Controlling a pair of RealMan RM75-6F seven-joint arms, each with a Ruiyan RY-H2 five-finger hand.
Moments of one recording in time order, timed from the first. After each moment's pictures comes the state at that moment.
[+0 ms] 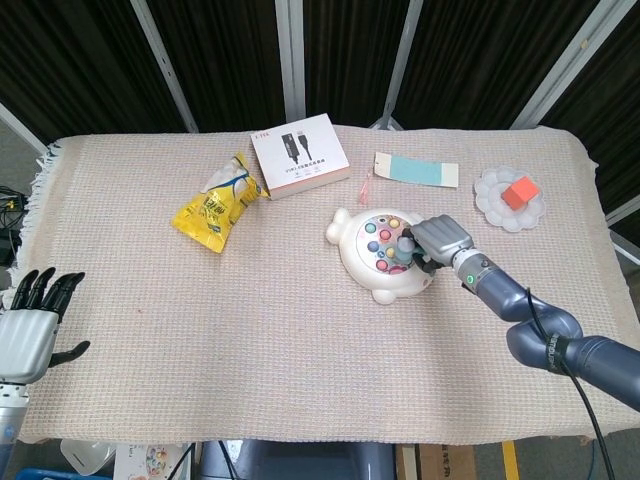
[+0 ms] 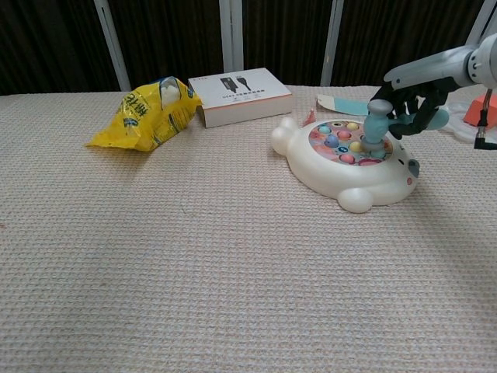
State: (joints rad) left arm -0.14 -1.12 -0.04 -1.71 1.49 1.45 0.26; right arm 0.99 -1.20 0.14 -1.34 -1.09 0.41 -0.02
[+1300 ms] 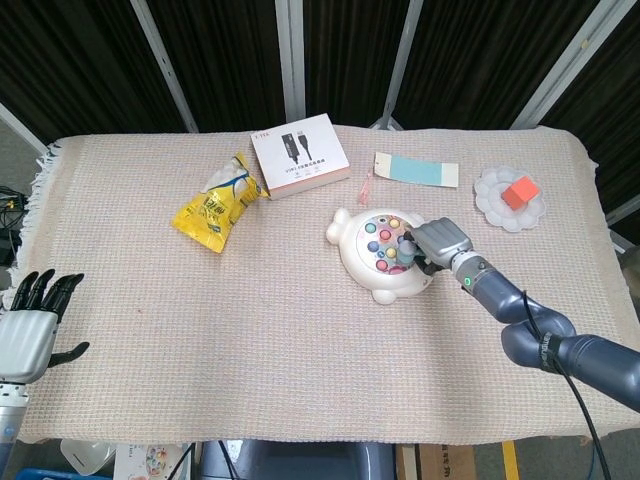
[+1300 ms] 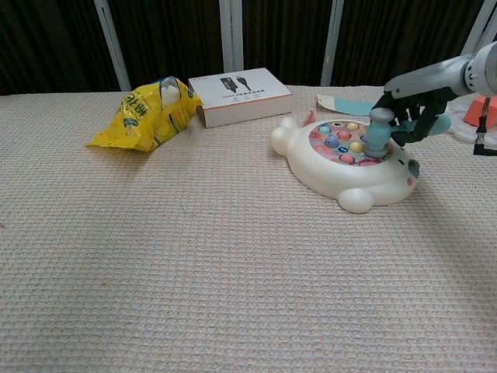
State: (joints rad) left arm -0.14 -1.13 -0.04 -1.68 1.48 1.44 0.24; right arm 1.03 -1.20 0.07 -1.35 -0.98 0.45 -0.11
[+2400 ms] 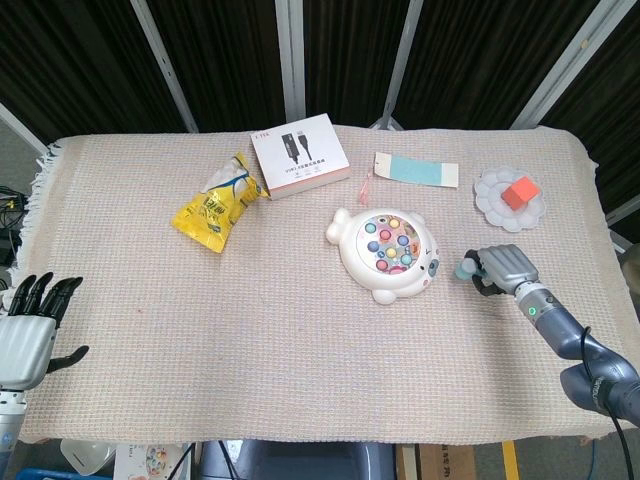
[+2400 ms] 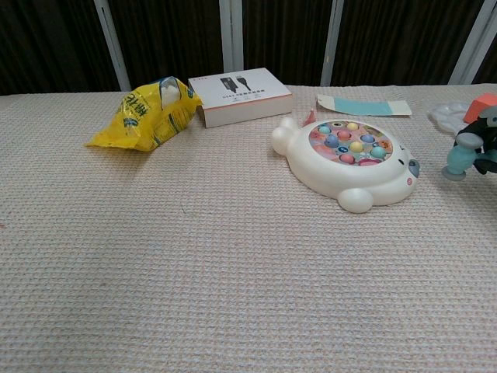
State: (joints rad) left arm -0.12 -1.12 -0.03 -1.71 1.51 1.47 0.26; right arm 0.75 -1.24 0.00 -1.17 -1.32 0.62 0.28
